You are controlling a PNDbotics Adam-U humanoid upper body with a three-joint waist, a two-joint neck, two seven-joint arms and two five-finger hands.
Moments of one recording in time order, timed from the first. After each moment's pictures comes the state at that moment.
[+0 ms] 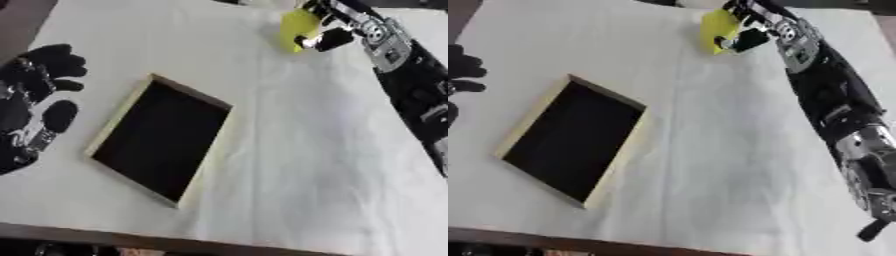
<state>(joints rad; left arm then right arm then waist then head) -0.49 0.31 -0.22 -1.80 0.01 -0.08 -0.26 -1.00 -0.63 0.00 -0.73 0.54 -0.28 0.24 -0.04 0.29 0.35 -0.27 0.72</state>
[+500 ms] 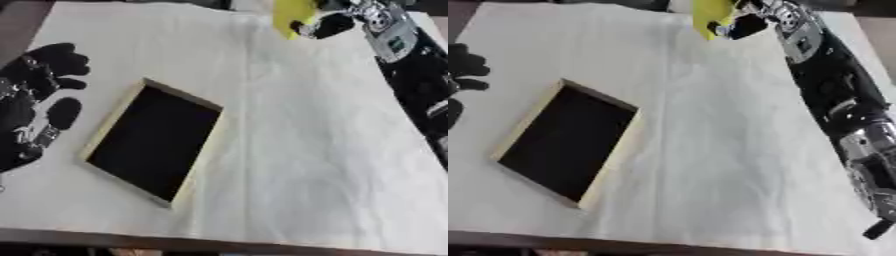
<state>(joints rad) -0.46 0.31 -0.22 -1.79 0.01 -0.08 -0.25 -1.00 -0.63 0.07 -0.88 0.45 -0.32 0.32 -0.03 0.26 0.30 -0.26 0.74</state>
